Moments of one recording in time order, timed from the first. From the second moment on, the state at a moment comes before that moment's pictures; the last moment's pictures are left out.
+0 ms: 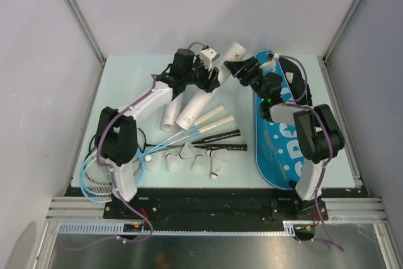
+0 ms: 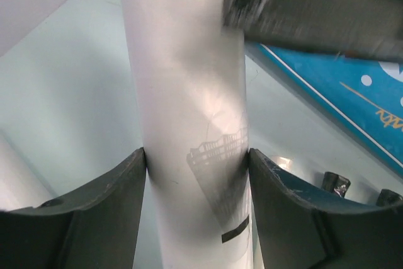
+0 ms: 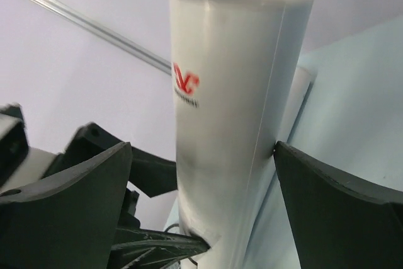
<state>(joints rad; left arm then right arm) -0.49 1.90 1.58 -0.15 0.37 0.15 0.33 1.91 1.05 1.03 -0.24 1.05</state>
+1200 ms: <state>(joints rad) -0.52 1.69 1.33 0.02 0.36 0.20 0.28 1.77 1.16 0.83 -0.37 0.83</state>
